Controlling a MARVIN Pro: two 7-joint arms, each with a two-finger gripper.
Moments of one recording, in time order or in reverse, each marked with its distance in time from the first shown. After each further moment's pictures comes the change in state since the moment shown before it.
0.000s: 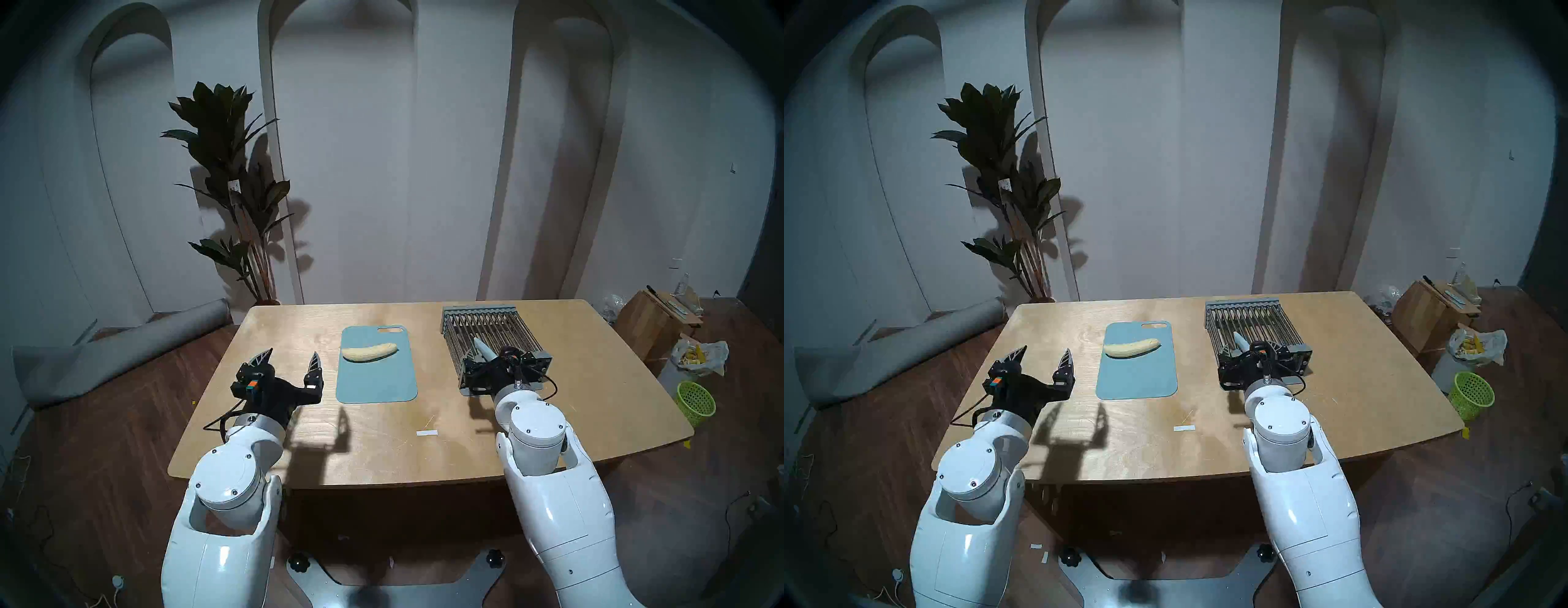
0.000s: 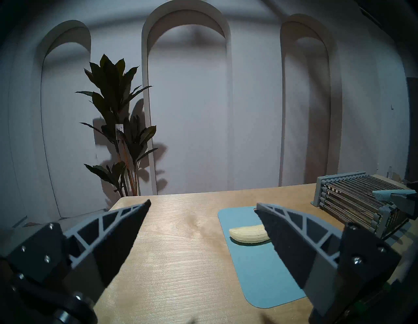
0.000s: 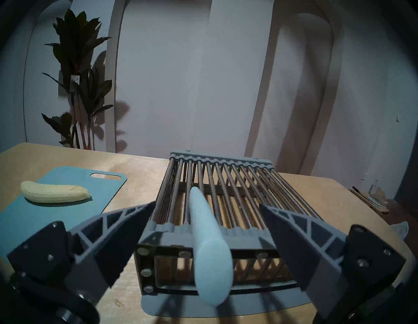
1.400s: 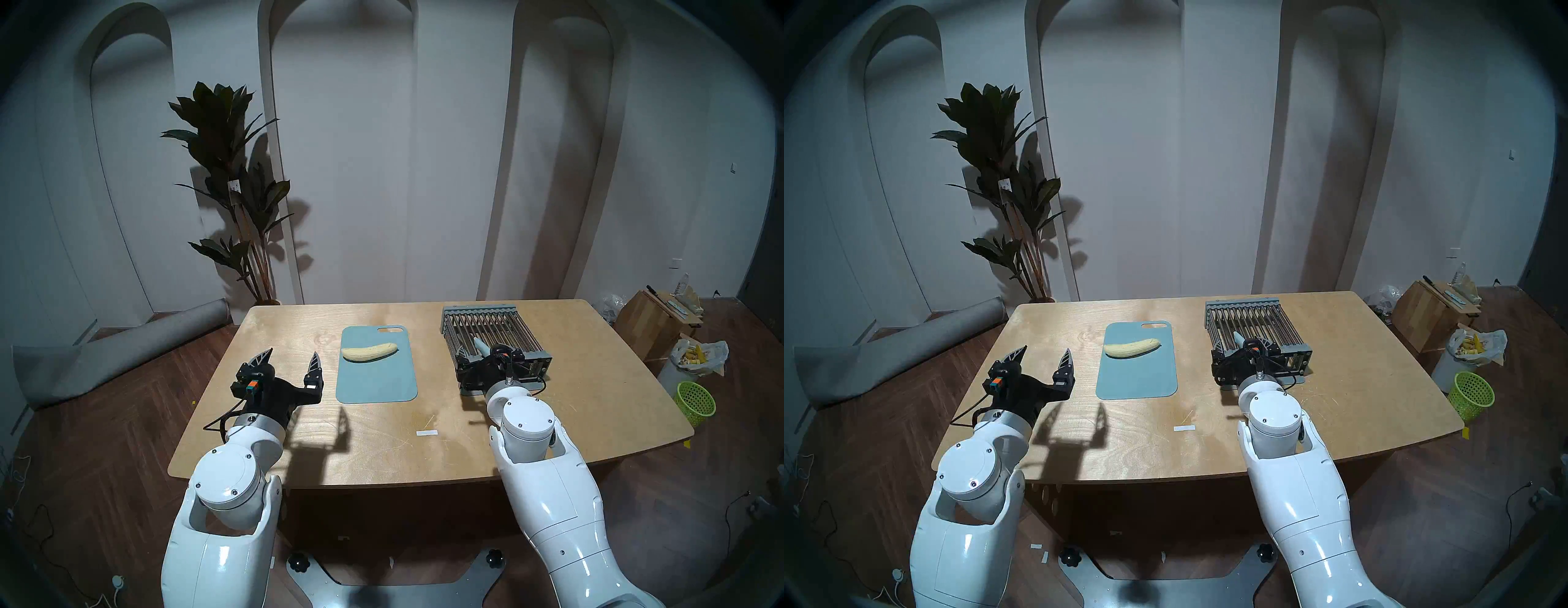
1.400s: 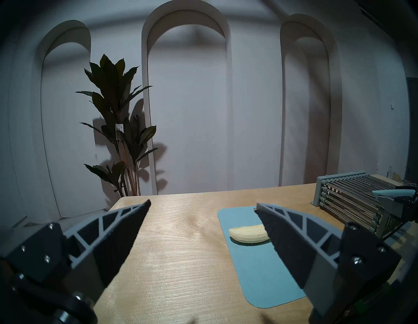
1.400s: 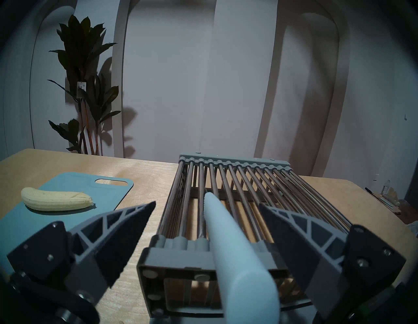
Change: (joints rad) left arm 0.000 0.000 0.000 0.000 0.000 0.000 0.000; right arm 0.082 -0.004 -0.008 0.129 0.040 -0.076 0.023
